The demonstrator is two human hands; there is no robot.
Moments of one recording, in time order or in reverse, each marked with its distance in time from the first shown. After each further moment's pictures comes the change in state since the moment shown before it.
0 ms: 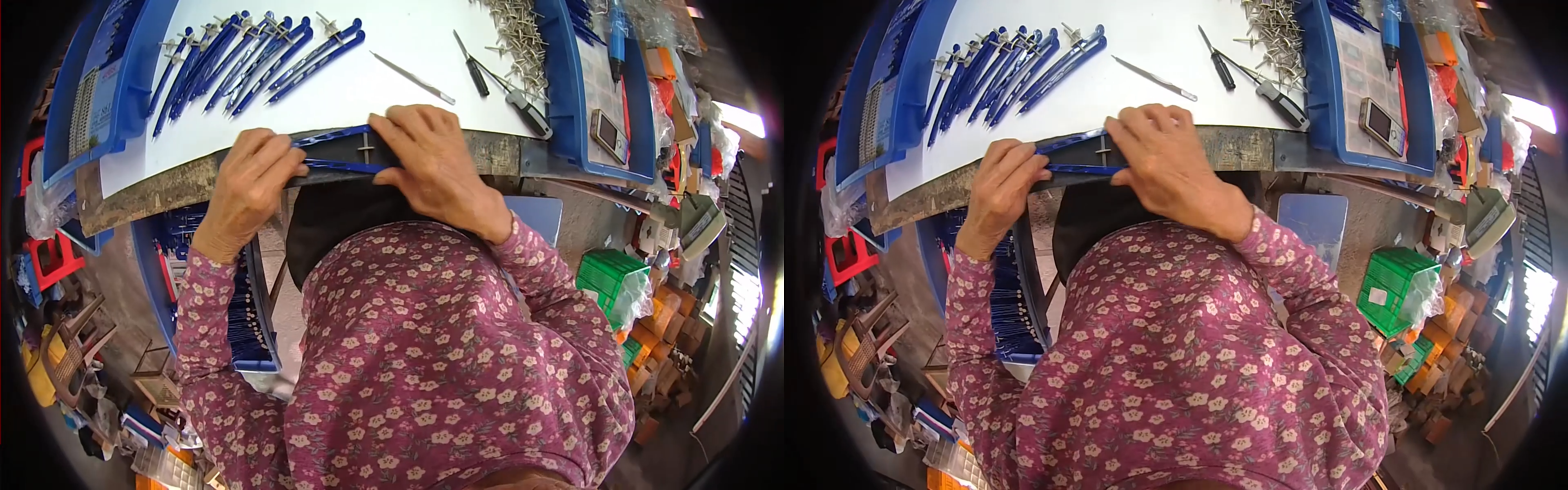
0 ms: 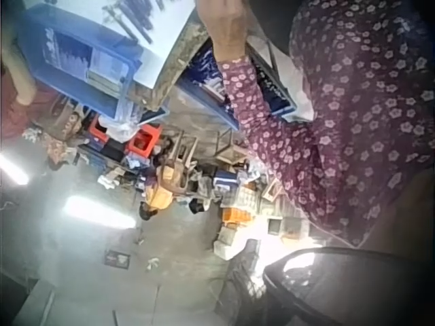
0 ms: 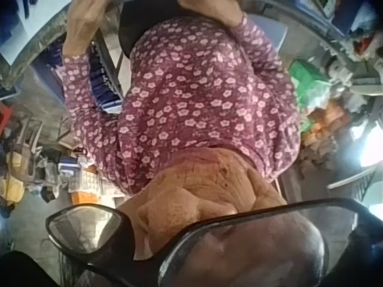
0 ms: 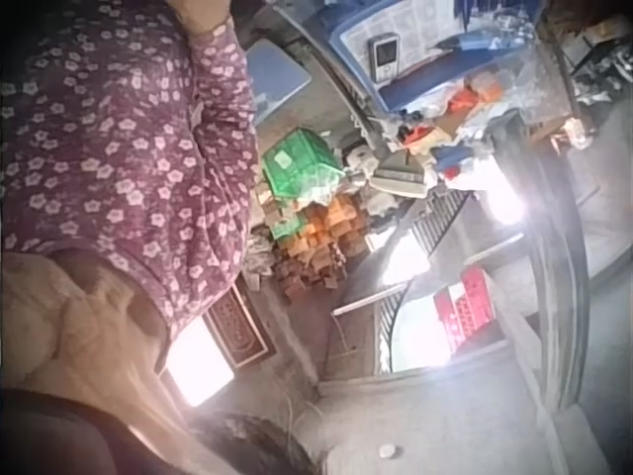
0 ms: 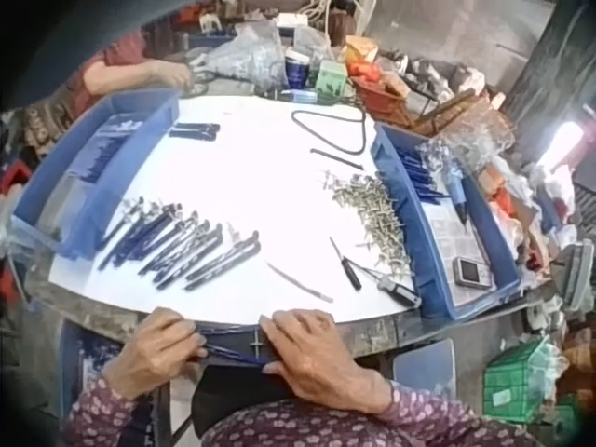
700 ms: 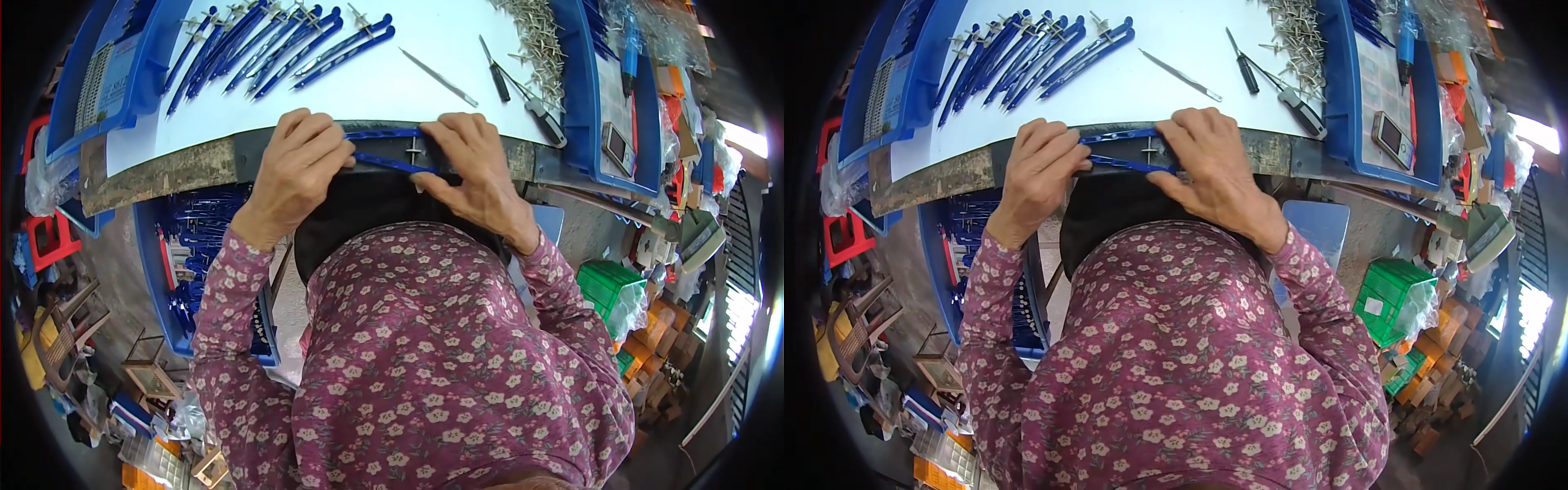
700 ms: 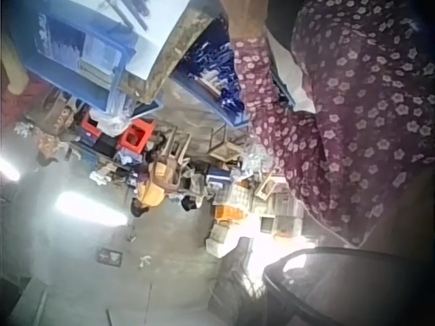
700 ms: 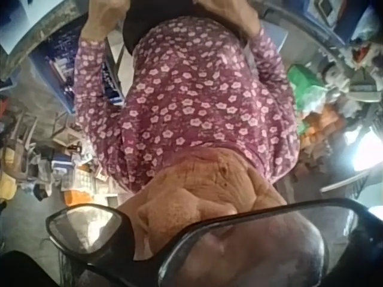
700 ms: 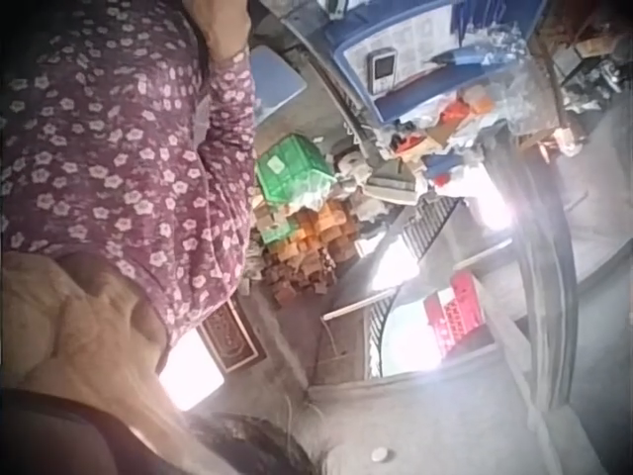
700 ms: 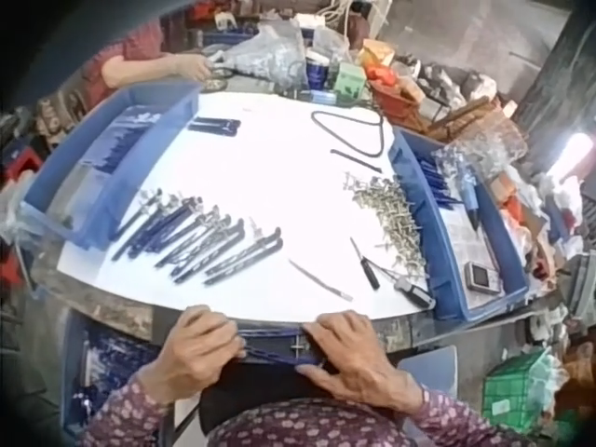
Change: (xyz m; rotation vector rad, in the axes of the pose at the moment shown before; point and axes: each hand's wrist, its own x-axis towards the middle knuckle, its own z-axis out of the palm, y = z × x) left_hand -0.003 0.009 0.017 -0.015 0.089 -0.001; right_hand -0.012 0.007 -0.001 0.044 0.042 0.007
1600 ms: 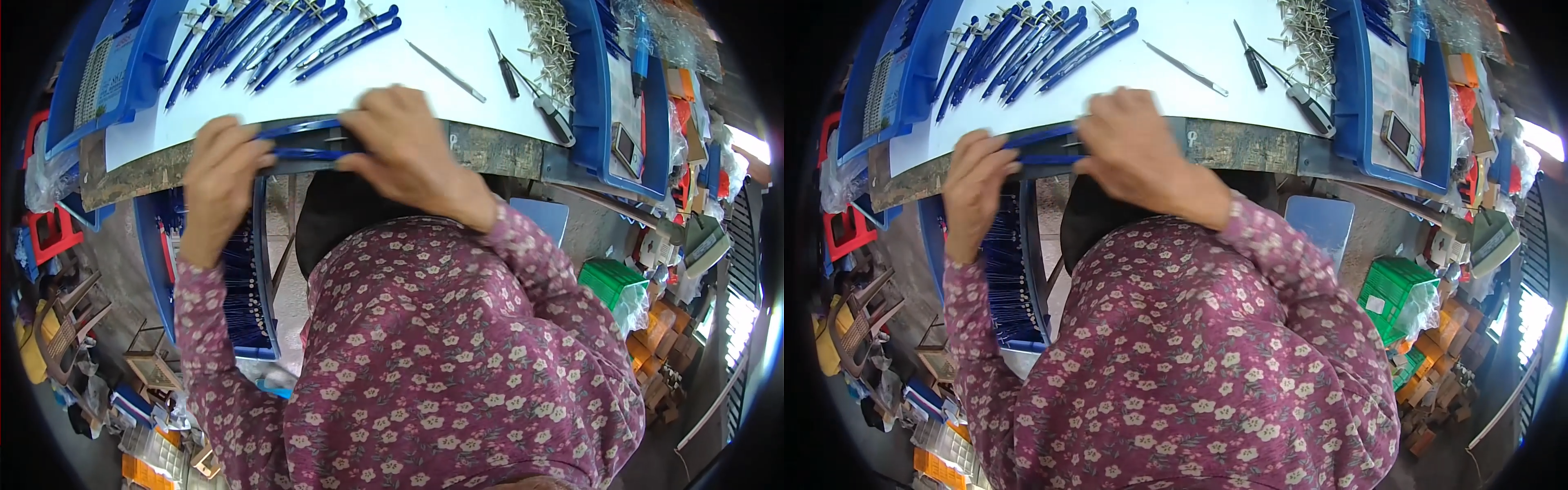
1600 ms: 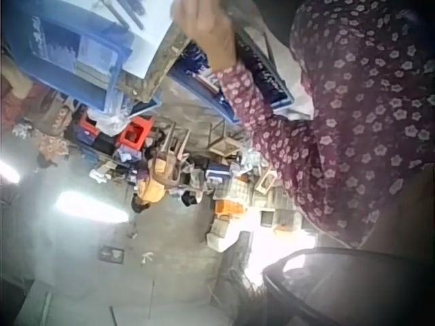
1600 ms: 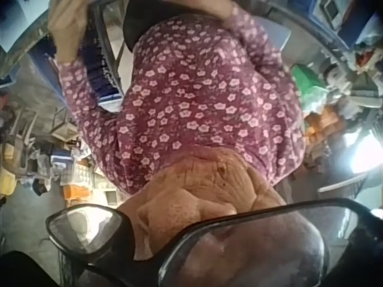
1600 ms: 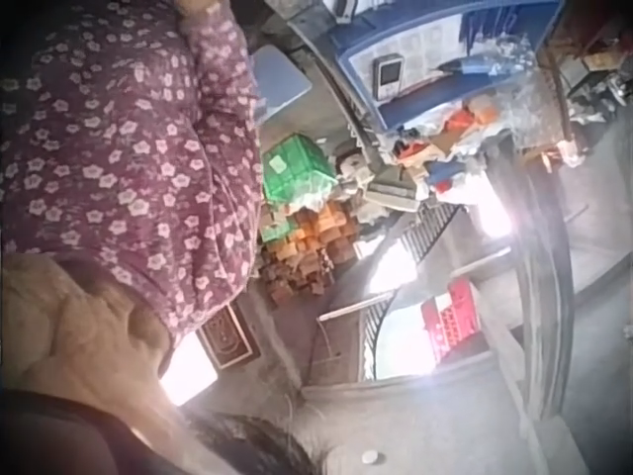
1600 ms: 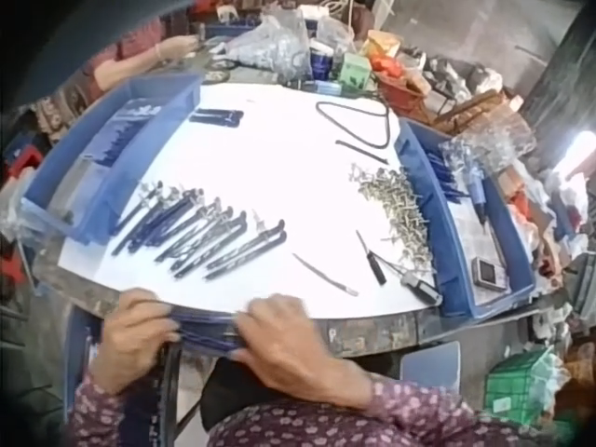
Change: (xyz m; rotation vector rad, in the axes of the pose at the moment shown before) left_hand -0.029 -0.019 -0.042 0.011 -0.011 -0.308; right_hand 0.048 -0.020 0.034 0.068 0.072 -0.167
